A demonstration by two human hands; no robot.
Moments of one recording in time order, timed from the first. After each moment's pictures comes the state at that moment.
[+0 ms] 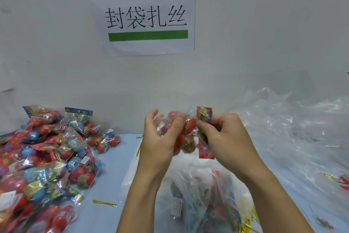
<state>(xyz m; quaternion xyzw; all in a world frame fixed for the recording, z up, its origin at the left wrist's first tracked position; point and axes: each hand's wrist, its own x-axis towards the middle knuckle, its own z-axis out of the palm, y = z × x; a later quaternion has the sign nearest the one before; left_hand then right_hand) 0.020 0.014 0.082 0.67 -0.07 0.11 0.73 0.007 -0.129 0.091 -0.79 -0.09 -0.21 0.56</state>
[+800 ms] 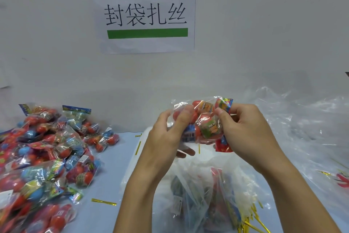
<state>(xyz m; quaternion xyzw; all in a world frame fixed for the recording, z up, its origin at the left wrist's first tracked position) 0.016 0.016 0.093 0.73 -0.14 0.03 0.67 -0.002 -0.147 0.109 -0.83 -0.01 -0.27 0.48</state>
